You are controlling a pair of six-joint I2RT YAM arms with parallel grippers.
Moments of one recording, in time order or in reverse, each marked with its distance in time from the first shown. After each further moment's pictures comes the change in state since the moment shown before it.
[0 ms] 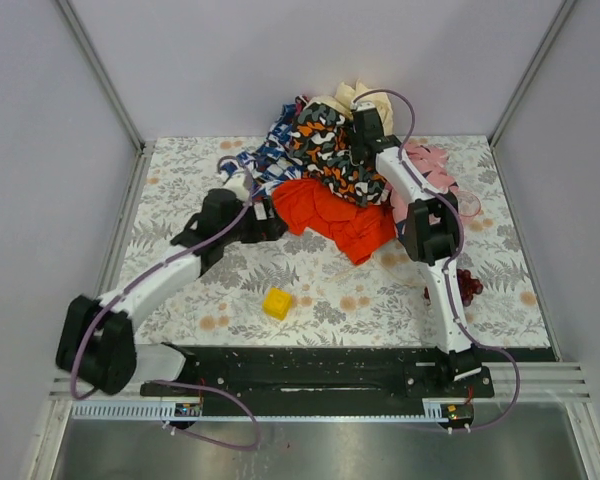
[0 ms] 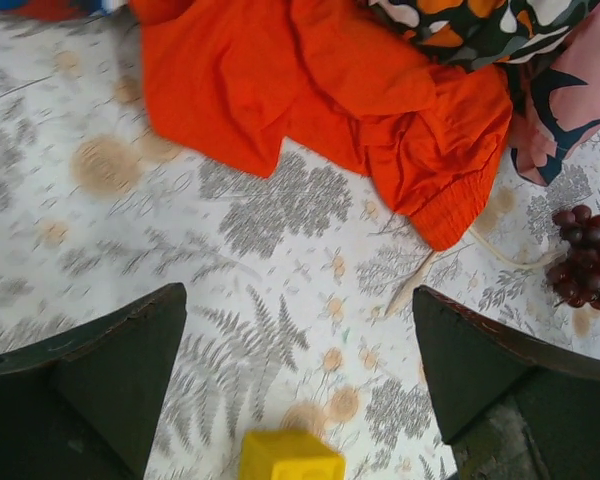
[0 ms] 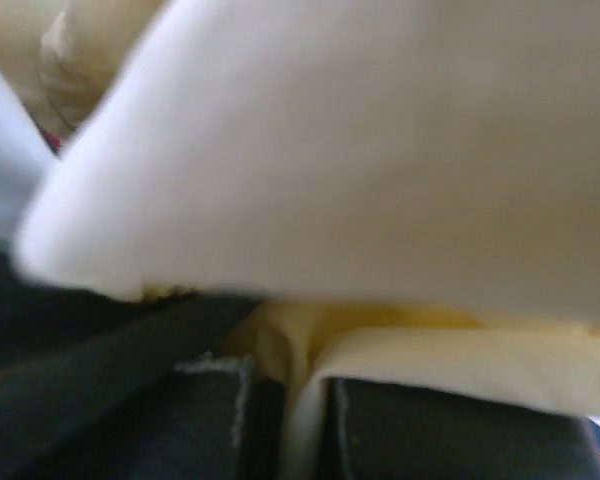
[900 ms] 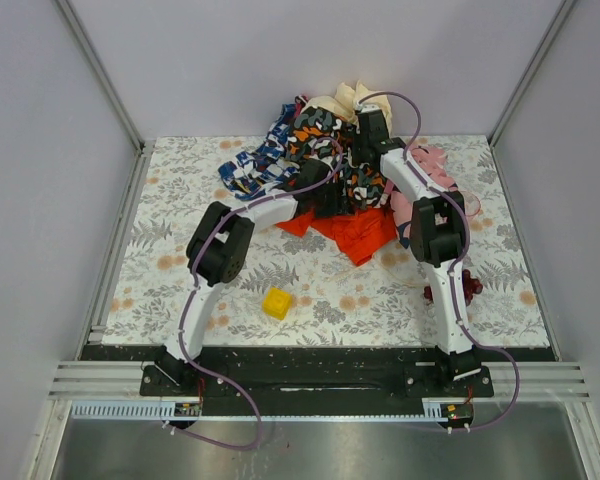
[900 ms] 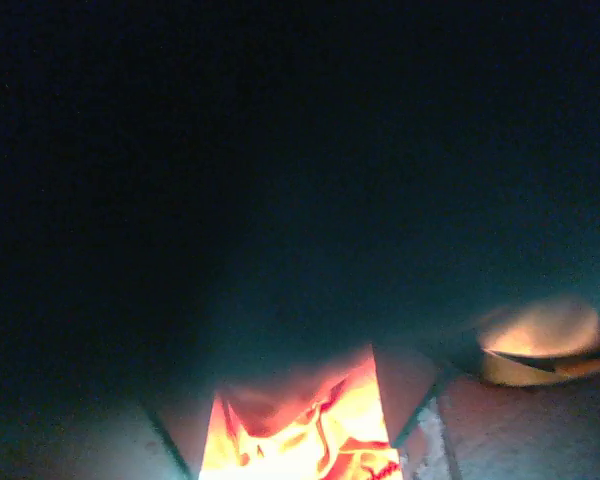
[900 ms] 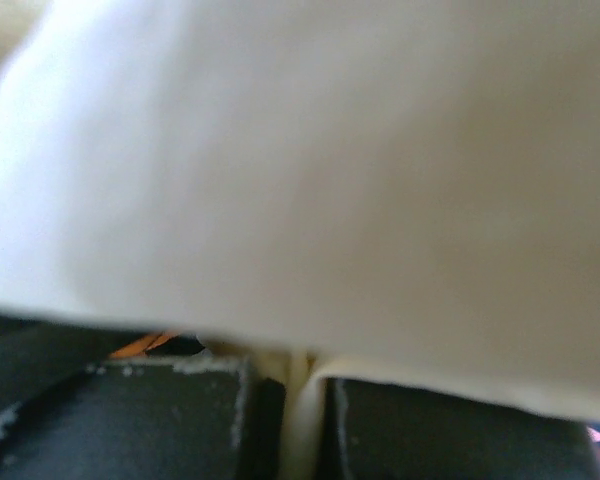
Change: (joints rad) left arm -0.198 1.130 0.990 -0.062 0.084 -0.127; right arm -0.014 -0.050 -0.106 0.036 -0.122 0.095
